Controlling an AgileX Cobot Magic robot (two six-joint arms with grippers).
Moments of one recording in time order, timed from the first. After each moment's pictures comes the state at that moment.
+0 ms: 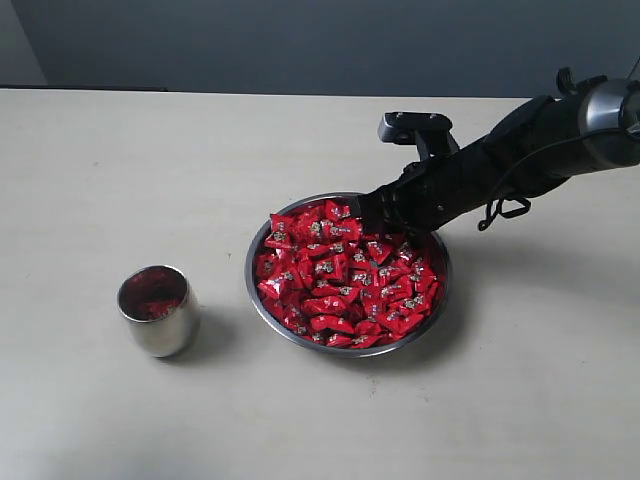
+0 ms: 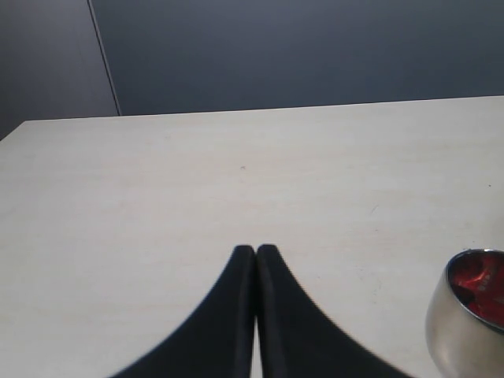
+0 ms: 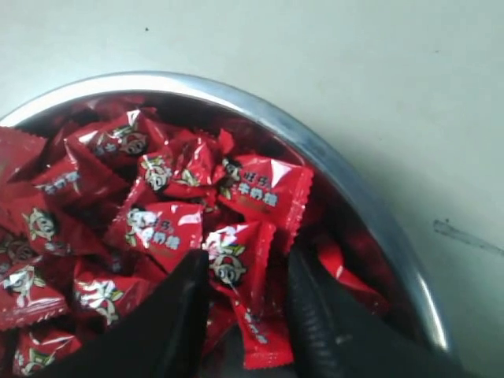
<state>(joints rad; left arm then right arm) 0.12 0.00 0.00 0.05 0.29 -0.02 0.48 2.00 -1.08 1.10 0.37 -0.96</state>
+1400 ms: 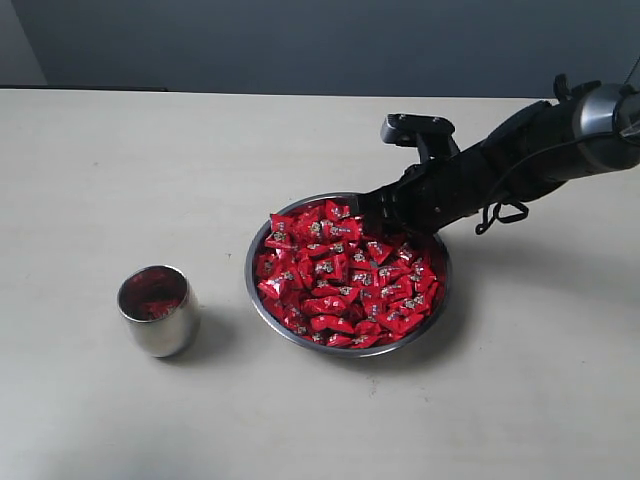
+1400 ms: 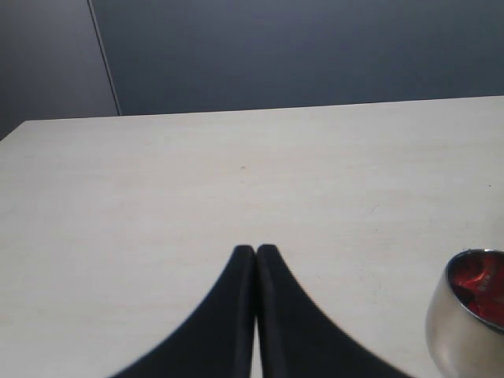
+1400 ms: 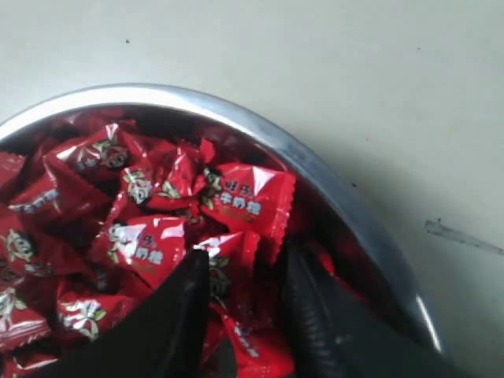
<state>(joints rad) 0.12 0.00 0.00 0.05 0.29 -0.02 0.48 2.02 -1.08 1.15 0.35 -0.96</state>
